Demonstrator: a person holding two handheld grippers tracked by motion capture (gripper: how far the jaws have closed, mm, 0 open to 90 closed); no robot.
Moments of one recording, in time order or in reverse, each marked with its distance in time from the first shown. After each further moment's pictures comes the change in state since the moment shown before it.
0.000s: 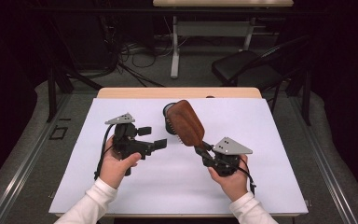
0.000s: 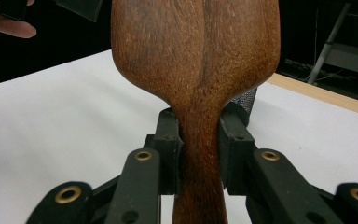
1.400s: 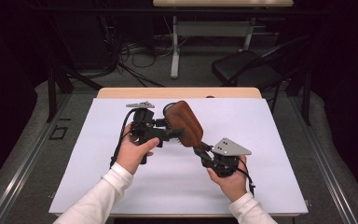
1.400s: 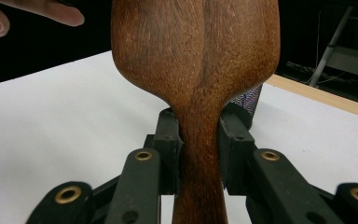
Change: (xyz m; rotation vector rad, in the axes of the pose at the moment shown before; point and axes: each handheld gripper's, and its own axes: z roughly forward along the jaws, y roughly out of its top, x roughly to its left) left arm -0.010 0.036 0.043 0.056 -0.055 -0.049; right arm 0.003 0.000 0.000 -0.005 0.007 -0.010
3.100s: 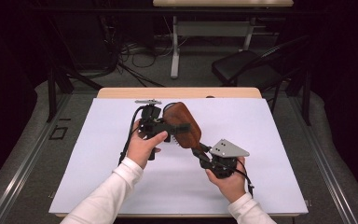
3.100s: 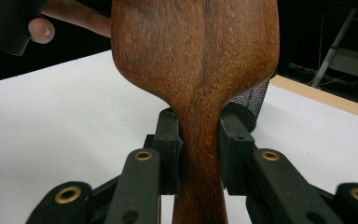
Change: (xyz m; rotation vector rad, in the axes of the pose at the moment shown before) left arm 0.010 0.006 0.023 0.001 -0.016 -0.074; right arm 0.004 -0.001 0.002 -0.003 0.007 -0.015
